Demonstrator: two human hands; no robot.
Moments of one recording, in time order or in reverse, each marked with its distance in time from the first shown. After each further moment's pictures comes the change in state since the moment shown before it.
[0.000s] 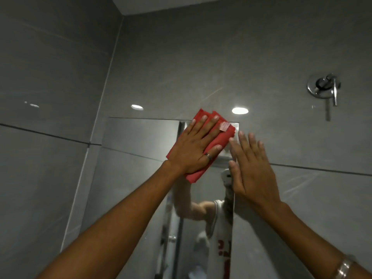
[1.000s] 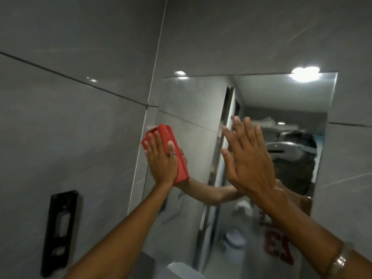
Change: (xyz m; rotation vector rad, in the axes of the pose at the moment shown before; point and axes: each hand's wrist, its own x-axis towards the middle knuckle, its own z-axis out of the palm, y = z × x) left_hand -0.241 -0.094 0.012 -0.198 0.256 -1.141; right_hand -0.008 -0.138 0.108 0.017 -0.096 -0.155
